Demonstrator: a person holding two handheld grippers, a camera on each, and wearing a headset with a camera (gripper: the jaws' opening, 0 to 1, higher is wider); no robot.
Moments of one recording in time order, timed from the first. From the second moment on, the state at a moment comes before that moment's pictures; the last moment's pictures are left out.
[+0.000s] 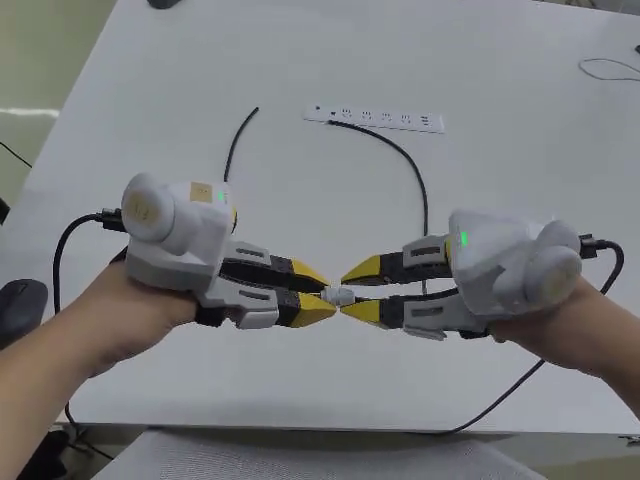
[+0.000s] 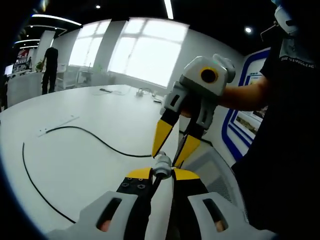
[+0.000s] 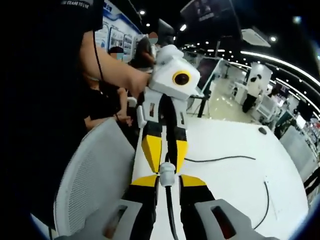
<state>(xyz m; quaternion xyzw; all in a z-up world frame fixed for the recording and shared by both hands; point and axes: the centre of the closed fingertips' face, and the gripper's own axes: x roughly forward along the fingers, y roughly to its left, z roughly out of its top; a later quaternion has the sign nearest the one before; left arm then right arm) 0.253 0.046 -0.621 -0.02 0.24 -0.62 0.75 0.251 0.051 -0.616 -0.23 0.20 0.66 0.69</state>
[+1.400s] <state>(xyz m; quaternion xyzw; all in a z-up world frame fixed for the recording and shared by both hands) 0.251 0.046 -0.620 0.01 0.22 -0.62 0.75 0.242 0.054 -0.616 0.05 0.34 0.69 0.63</state>
